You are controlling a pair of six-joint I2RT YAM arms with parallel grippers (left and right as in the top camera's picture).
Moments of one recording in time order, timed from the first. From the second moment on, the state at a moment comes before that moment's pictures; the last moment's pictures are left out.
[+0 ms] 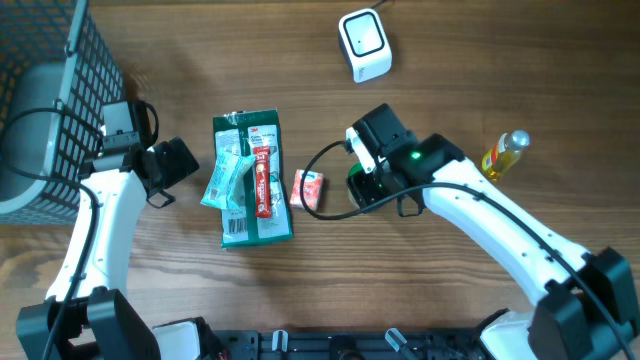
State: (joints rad) left arm 0.18 1.46 0.99 -0.76 -0.12 -0.41; right arm 0.60 1.59 1.17 -0.86 -0.03 0.03
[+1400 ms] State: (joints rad) left arm 0.18 1.46 0.99 -0.76 -0.12 -0.41; right arm 0.63 1.76 1.17 -0.81 -0.01 0.31
